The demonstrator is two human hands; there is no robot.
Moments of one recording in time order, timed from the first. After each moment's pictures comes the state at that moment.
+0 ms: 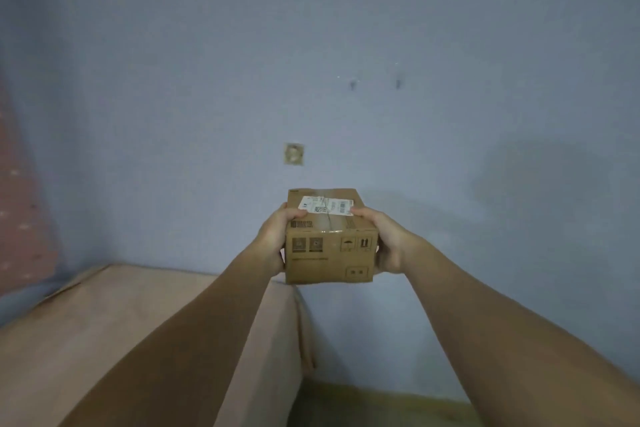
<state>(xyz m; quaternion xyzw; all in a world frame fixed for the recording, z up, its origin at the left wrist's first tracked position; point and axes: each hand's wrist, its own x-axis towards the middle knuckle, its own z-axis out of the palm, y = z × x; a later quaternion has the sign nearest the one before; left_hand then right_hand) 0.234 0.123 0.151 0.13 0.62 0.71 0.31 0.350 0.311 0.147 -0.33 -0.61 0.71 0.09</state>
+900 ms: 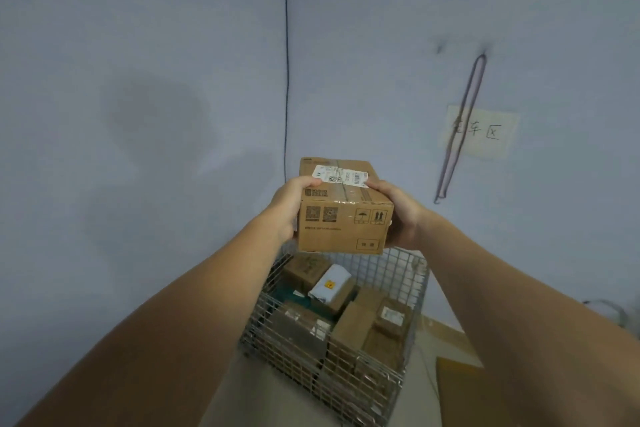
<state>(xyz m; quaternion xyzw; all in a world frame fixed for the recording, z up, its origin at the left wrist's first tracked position) 0.897 0.535 0.134 0.48 0.46 0.37 0.65 1.122 0.507 0.112 -0.61 -0.33 0.56 0.45</state>
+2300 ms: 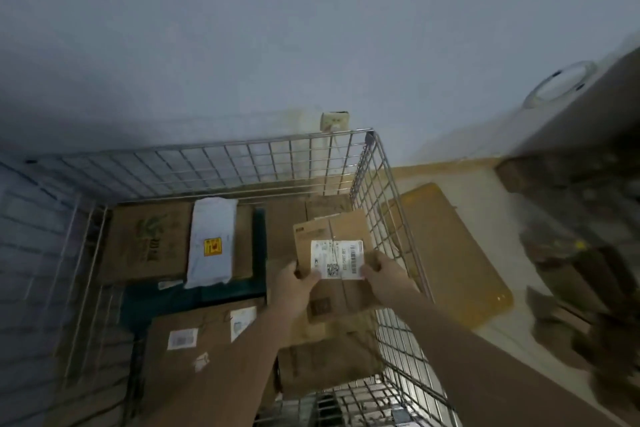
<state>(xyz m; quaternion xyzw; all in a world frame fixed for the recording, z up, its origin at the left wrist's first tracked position) 1.283 0.928 -0.473 0.61 0.48 -0.11 0.62 1.404 0.781 -0.452 -0.87 -0.02 0.41 0.28</state>
